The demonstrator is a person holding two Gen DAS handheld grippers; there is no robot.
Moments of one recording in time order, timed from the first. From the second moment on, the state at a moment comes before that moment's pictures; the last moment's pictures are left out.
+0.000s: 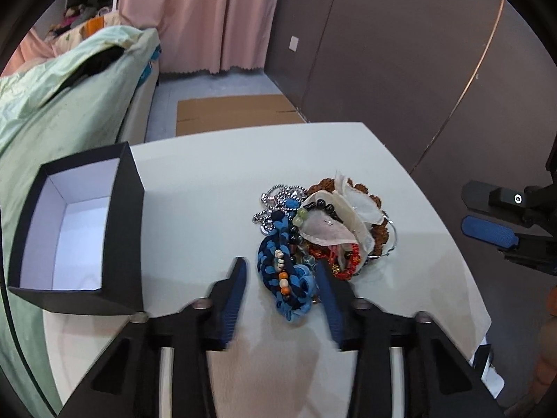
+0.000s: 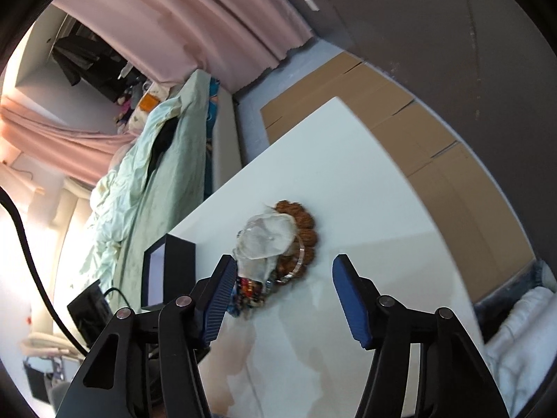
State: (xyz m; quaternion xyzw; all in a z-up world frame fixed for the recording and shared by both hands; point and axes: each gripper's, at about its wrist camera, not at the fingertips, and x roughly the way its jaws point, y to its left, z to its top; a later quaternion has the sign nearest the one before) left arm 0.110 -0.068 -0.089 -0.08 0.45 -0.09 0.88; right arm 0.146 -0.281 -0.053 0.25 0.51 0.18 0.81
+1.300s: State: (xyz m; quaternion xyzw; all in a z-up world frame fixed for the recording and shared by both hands) left arm 0.088 -0.015 -0.021 -0.17 0.38 -0.12 0.90; right arm 0.165 -0.251 -0.057 0.29 0.49 0.21 0.80
